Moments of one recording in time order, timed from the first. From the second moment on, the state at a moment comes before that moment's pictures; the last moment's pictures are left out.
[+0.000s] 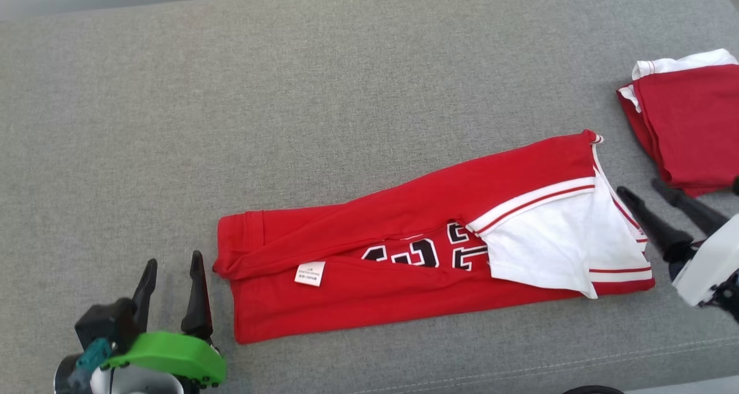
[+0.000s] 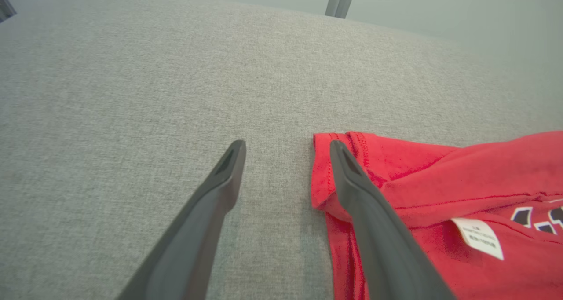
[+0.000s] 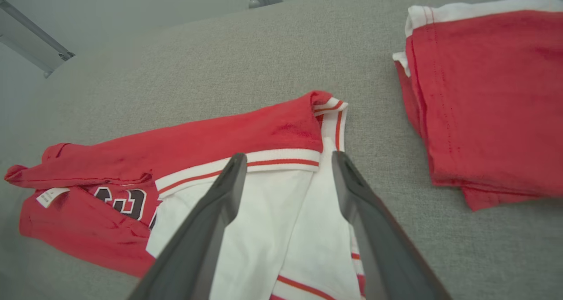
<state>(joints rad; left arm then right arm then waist) -0.08 0.39 -0.41 0.11 -0.69 0.26 -0.20 -0.19 -0.71 0.28 0.03 0.95 0.13 0.15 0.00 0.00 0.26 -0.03</state>
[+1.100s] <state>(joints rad) -0.03 0.06 -0.11 0.11 -0.37 0.03 -0.26 -0.40 -0.64 0.33 0.41 0.85 0.13 0.42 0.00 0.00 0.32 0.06</state>
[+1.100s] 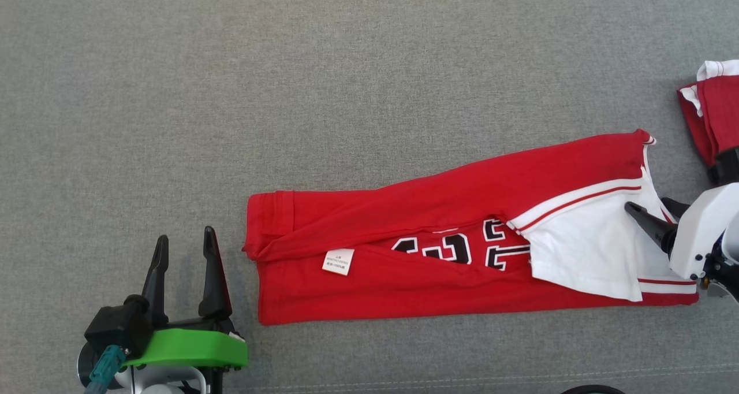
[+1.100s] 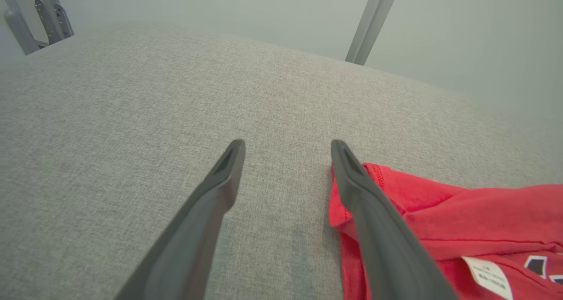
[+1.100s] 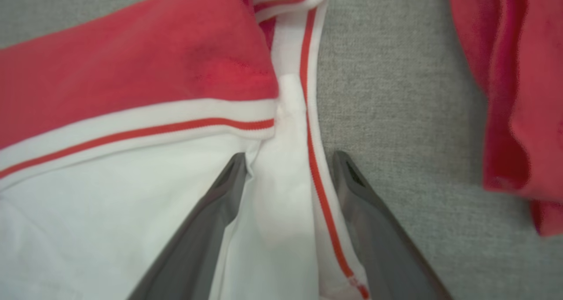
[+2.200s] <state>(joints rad) 0.02 0.05 -0.14 0.18 -0.35 0.02 -0.26 -0.33 -0.73 0.21 0.23 1.11 0.13 0.59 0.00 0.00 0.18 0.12</state>
